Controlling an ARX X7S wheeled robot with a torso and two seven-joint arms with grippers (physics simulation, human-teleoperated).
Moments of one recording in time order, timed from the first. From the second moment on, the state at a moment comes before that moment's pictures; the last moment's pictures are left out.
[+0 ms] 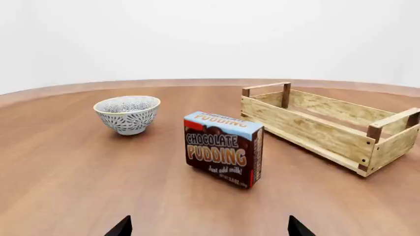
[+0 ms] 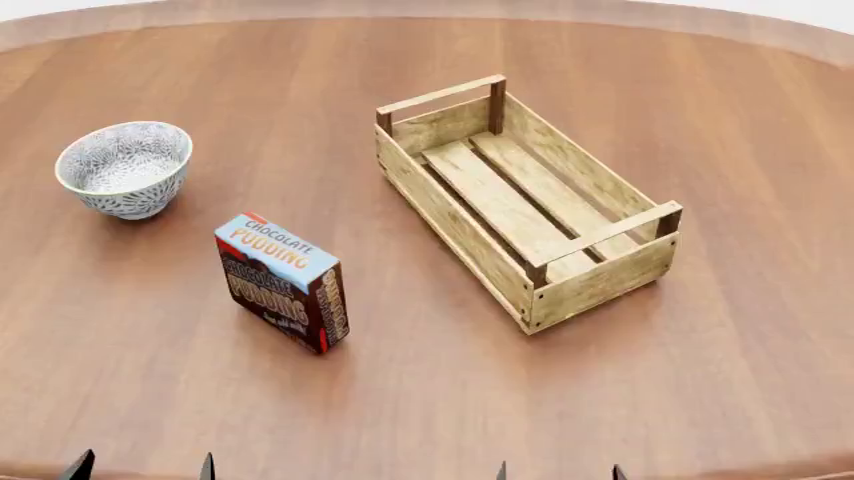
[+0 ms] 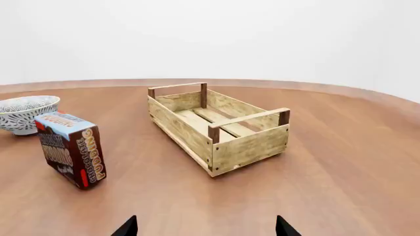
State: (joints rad) left arm 0.00 0.00 0.00 0.00 0.00 0.00 0.00; right arm 0.00 0.00 0.00 0.00 0.00 0.00 0.00
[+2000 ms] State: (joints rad) left arm 0.03 -0.15 0.15 0.27 -0.11 -0.13 -0.15; right arm 0.05 0.15 -0.14 -0.20 0.17 0.13 0.14
